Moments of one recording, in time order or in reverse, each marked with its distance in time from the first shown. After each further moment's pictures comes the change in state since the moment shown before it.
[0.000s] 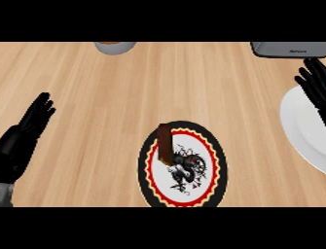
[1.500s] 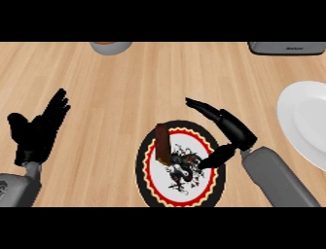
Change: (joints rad) left arm -0.131 -0.160 0.038 0.216 -0.088 0.027 0.098; right arm -0.249 0.335 0.360 0.570 0.640 0.011 -0.589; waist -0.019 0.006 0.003
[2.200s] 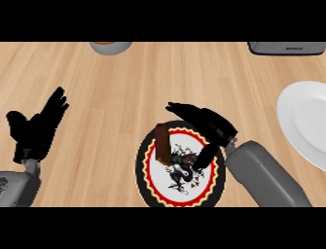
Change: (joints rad) left arm -0.014 -0.030 0.059 0.043 -0.040 -0.052 -0.017; right arm -0.079 0.040 0.098 -0.037 0.261 0.067 0.317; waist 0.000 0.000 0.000
